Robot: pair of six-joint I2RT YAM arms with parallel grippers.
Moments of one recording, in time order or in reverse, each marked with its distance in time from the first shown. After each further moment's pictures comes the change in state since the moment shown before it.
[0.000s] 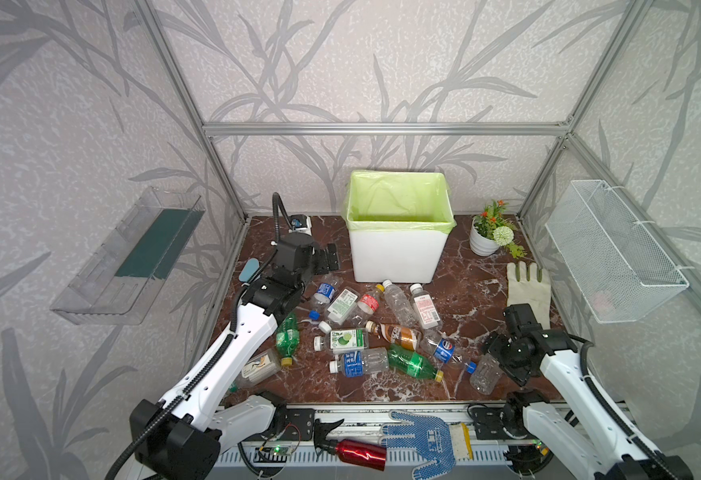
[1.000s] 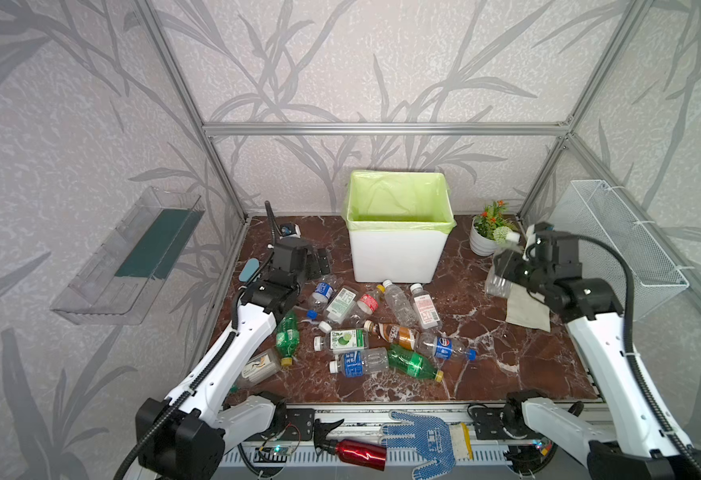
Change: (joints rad) left arm 0.097 0.013 -0.072 -0.024 0.002 -0.087; right arm 0.005 0.246 0.915 0.167 0.063 -0.498
